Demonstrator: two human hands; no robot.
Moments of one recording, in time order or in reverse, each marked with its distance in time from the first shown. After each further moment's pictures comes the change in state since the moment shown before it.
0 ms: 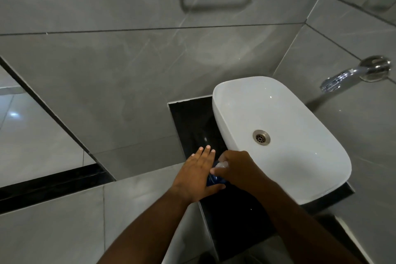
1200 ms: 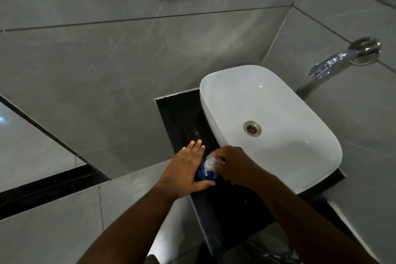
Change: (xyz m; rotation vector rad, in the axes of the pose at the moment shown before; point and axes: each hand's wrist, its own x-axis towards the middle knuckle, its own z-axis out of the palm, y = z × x) left_hand 0.006 -0.012 -0.003 0.028 -0.017 0.096; right_hand 0.005 0.030 0.002 0.147 -0.079 -0.057
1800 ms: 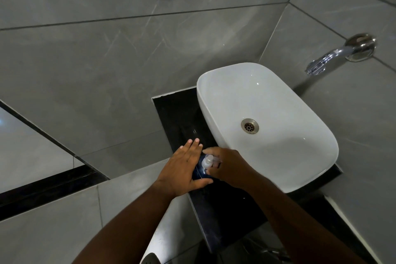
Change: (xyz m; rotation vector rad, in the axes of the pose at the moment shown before) left_hand -0.001 -0.001 0.003 -0.017 0.012 -0.012; right_hand -0.001 0.006 0.015 0.097 0.041 -0.055
